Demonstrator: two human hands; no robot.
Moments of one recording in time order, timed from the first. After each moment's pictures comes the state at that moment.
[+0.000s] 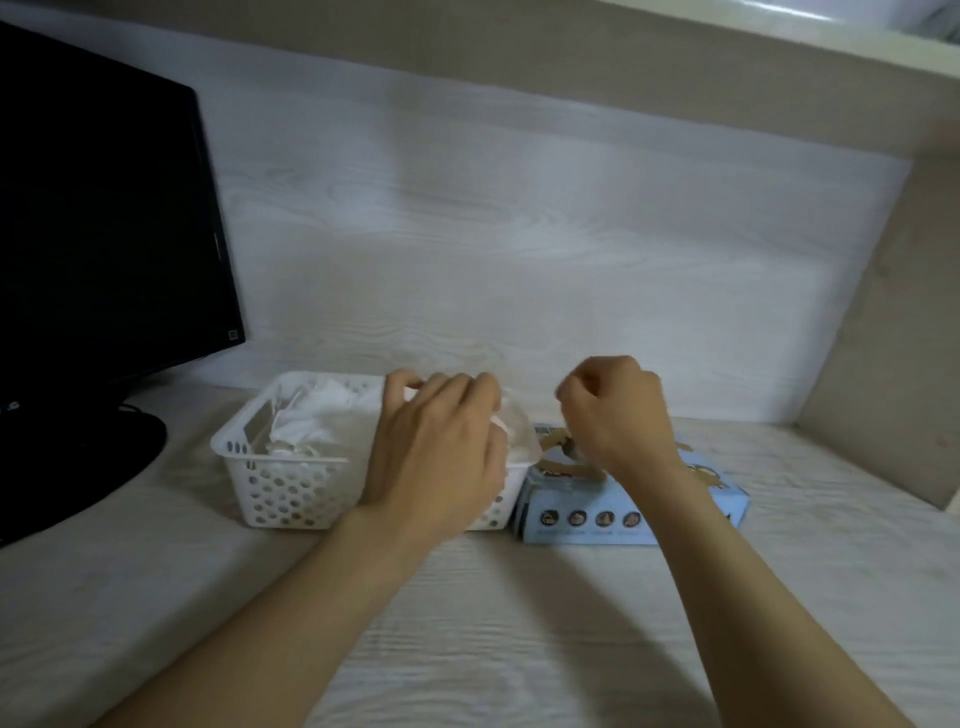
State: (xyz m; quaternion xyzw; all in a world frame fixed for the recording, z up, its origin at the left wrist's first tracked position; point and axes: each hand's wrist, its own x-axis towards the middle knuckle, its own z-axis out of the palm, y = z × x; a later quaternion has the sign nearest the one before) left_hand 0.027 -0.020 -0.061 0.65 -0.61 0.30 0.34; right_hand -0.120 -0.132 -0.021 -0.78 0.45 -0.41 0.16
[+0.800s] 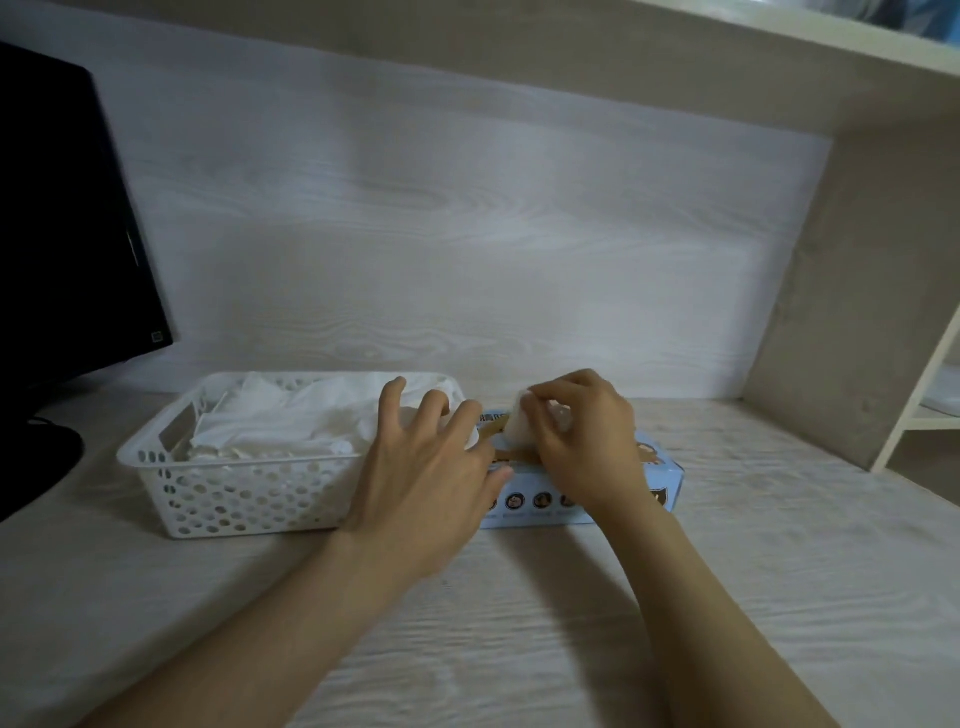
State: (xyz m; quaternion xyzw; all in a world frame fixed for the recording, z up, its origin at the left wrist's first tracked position) left_hand -0.006 -0.047 -0.088 0.64 -0.66 0.36 0.14; right_hand -0.162 -0.158 -0.074 -0.79 0.38 -0.48 0.07
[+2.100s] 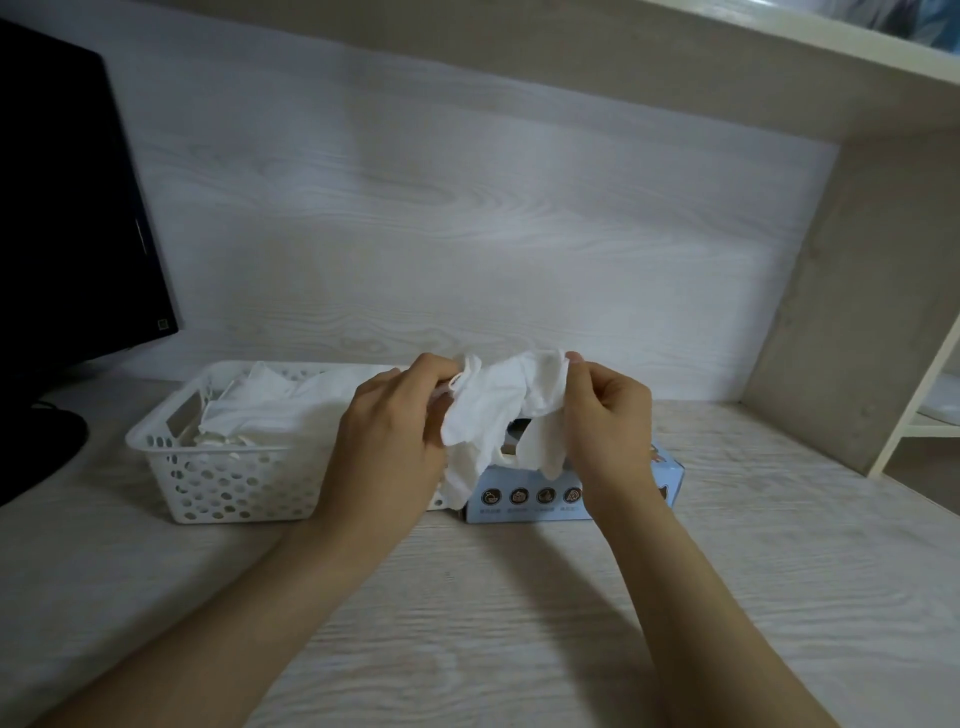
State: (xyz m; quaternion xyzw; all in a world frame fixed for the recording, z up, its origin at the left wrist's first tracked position) left_hand 0.008 -0.031 -0.076 0.59 -0.60 0.18 0.50; right_hand -0.154 -0.130 -0.052 -0.62 0.34 -0.60 0.37
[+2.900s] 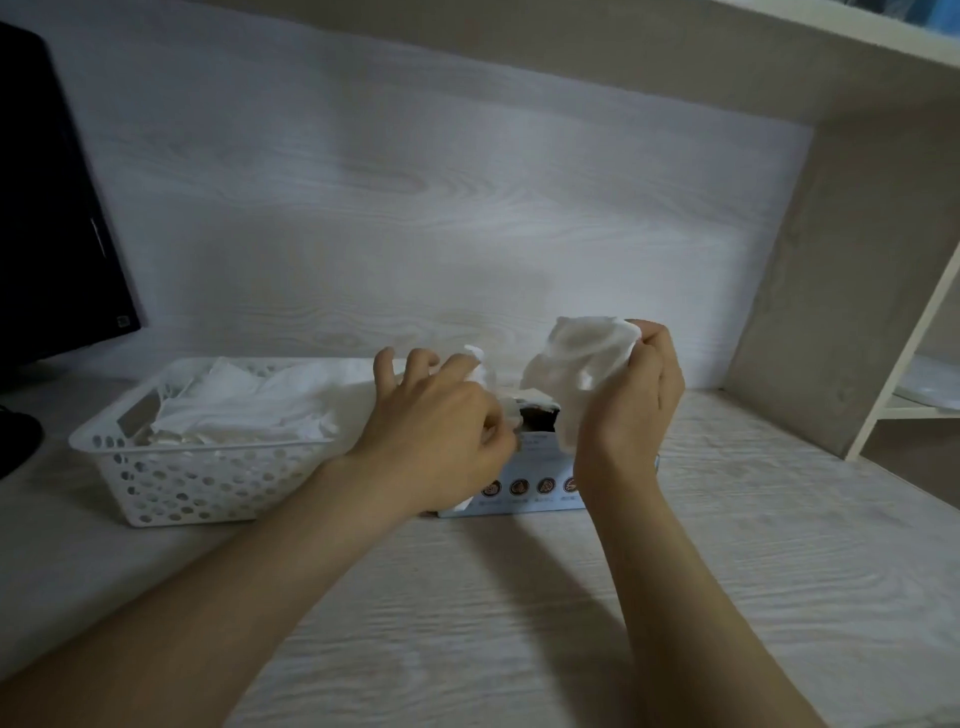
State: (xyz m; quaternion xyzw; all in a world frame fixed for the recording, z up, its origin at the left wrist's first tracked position) left_hand -0.032 -0.057 -0.042 0.70 -0.67 0.13 0.18; right_hand -0.171 -0.130 -0.035 -0.47 0.31 -0.75 0.35
